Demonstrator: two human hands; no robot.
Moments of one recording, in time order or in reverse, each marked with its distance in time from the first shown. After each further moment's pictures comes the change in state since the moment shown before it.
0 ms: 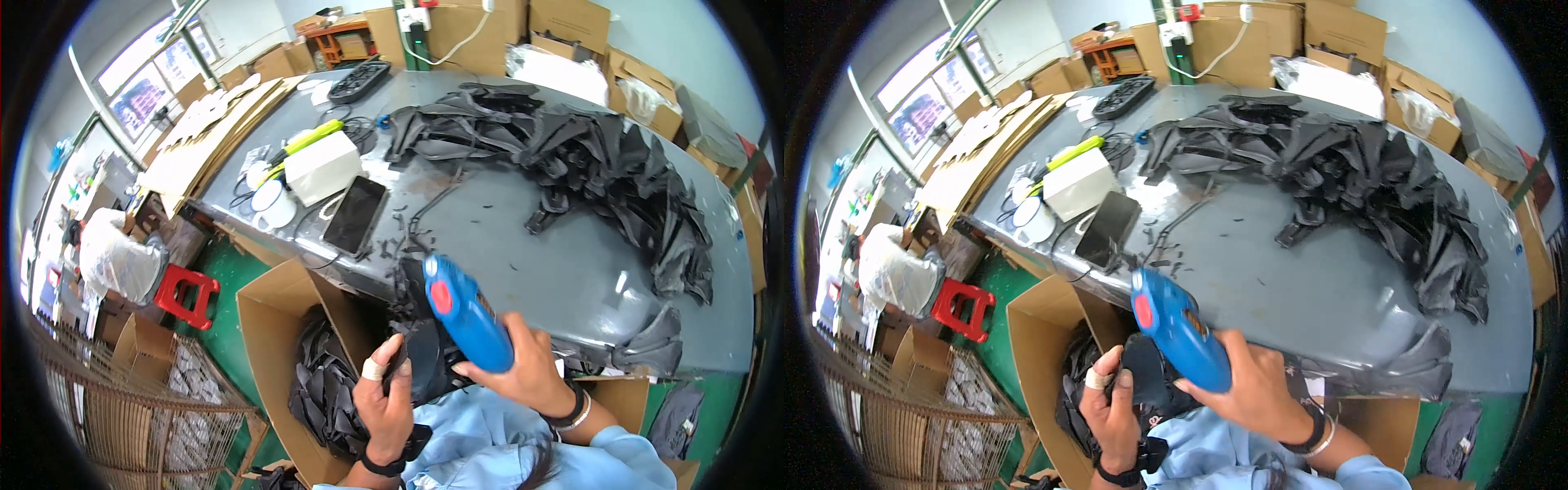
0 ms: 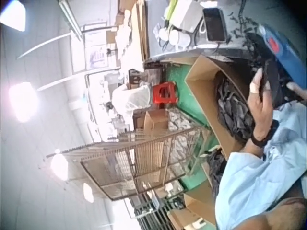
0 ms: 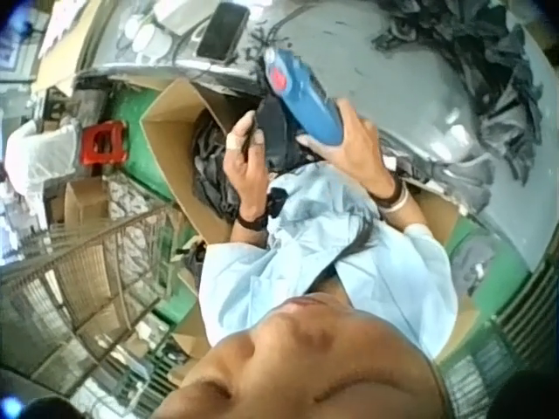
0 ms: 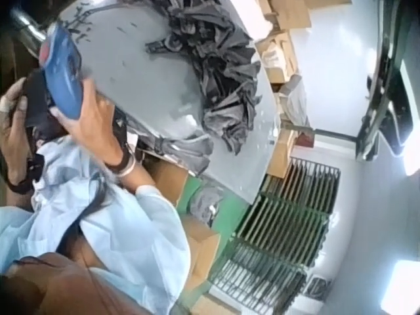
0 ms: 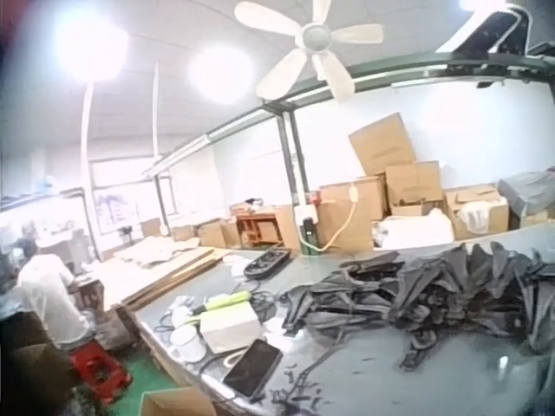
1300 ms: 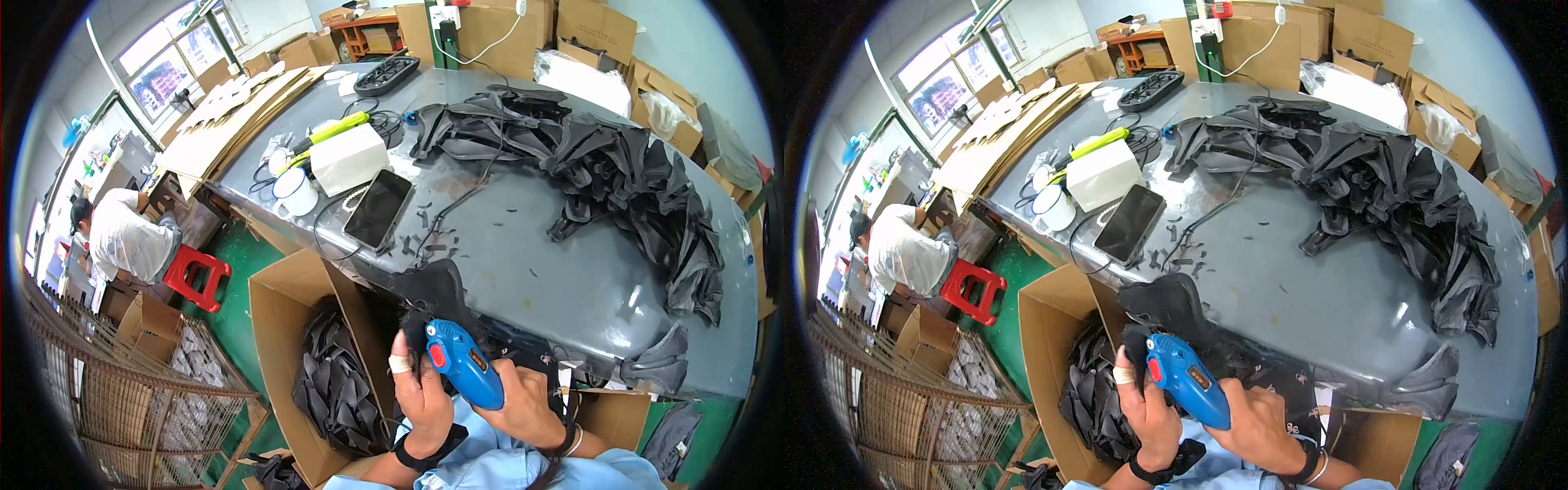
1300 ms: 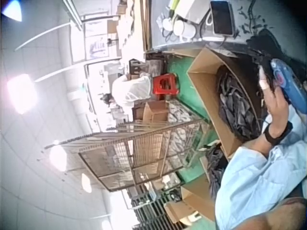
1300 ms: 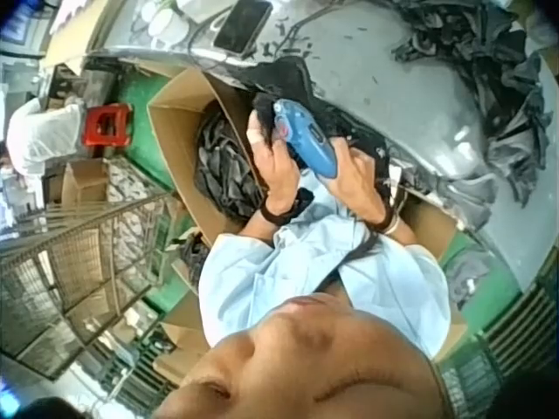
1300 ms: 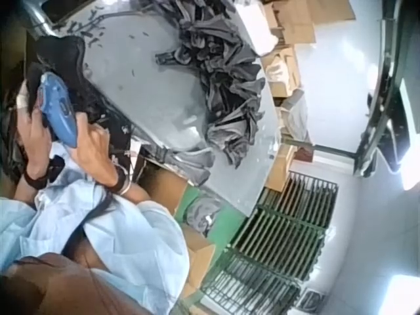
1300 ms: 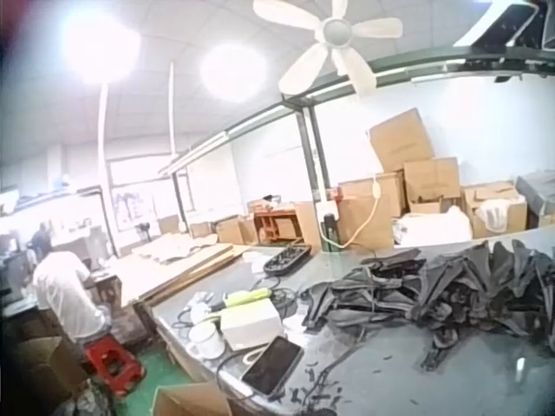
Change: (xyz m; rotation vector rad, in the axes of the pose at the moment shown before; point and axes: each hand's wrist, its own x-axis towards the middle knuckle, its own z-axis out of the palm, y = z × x) left_hand -0.012 -0.023 0.033 -0.254 0.149 -0.048; right_hand -0.041 0.011 0.033 0.021 -0.124 0.008
